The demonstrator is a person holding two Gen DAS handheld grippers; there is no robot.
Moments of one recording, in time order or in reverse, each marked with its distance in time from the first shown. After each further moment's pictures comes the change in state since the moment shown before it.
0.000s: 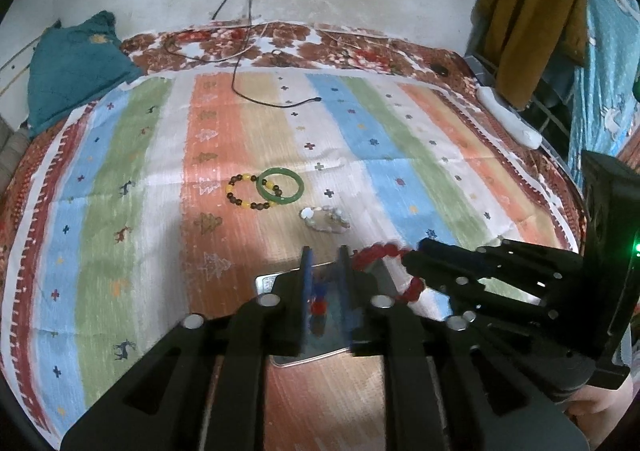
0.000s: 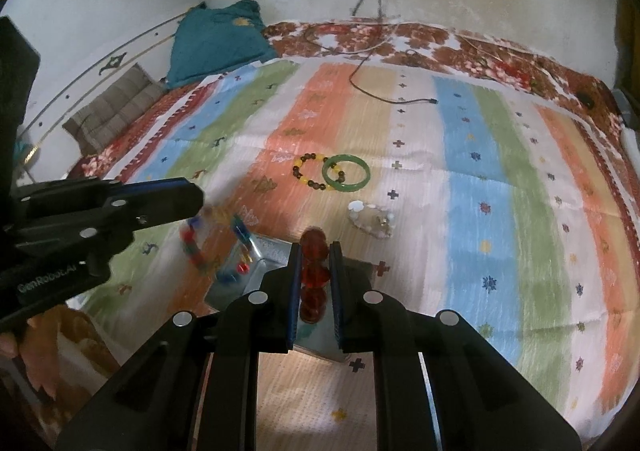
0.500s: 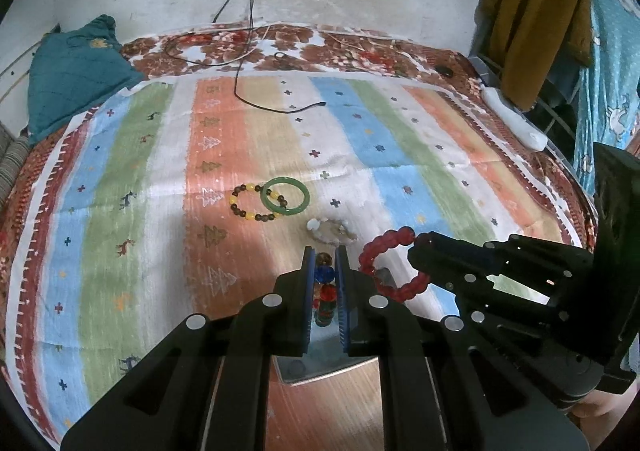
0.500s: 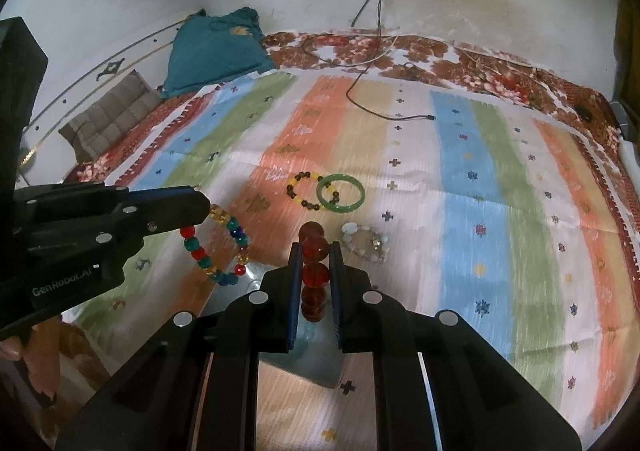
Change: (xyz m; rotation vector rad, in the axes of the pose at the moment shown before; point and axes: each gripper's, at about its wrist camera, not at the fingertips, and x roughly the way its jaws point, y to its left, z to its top) left arm 0.006 0.000 0.012 0.017 -0.007 0.008; right arm 0.002 0.003 0.013 -0.038 -0.034 0.021
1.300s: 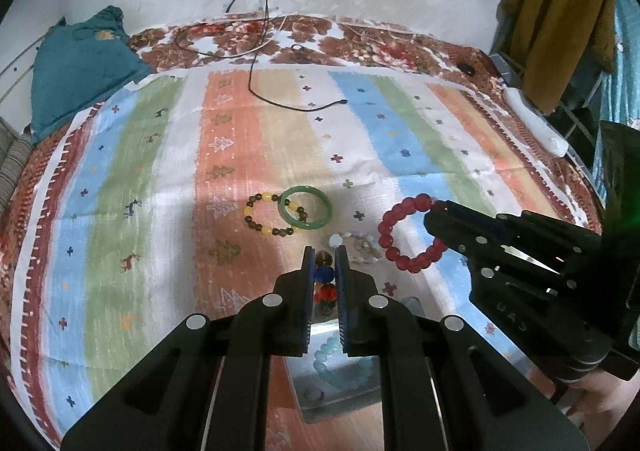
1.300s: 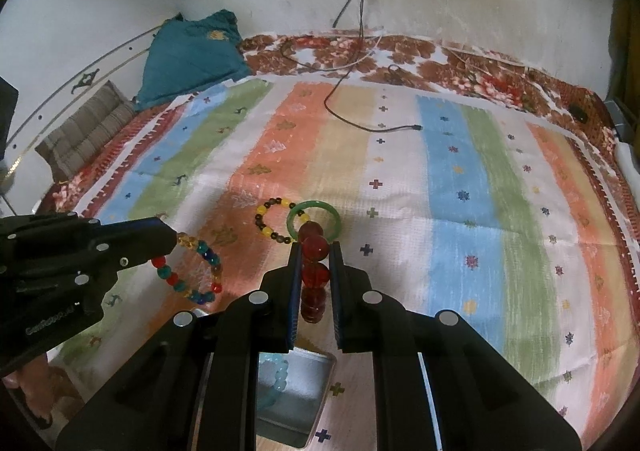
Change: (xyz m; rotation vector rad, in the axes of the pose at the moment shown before) left arm 0.030 0.015 0.029 -0.027 0.033 0.046; right arm 0.037 -0.022 0.041 0.024 -0.014 -0.055
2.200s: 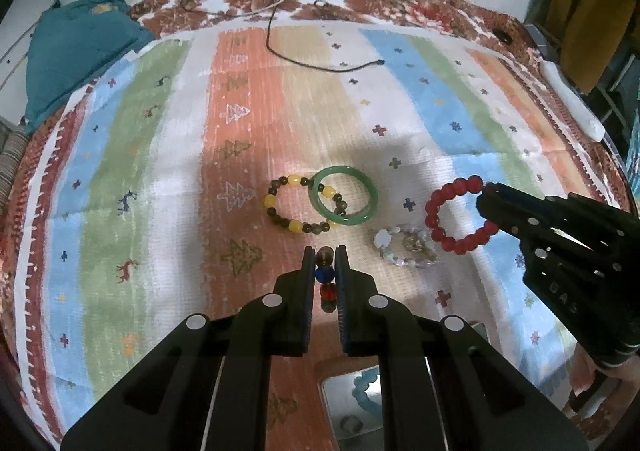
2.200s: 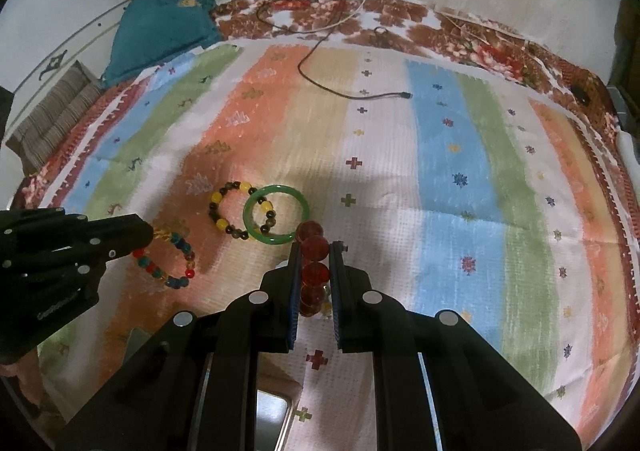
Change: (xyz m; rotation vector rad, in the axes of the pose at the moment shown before) left arm 0.074 0.026 0.023 -0.003 0.147 0.082; right arm 0.064 -0.024 0.017 0.012 0.126 -0.056
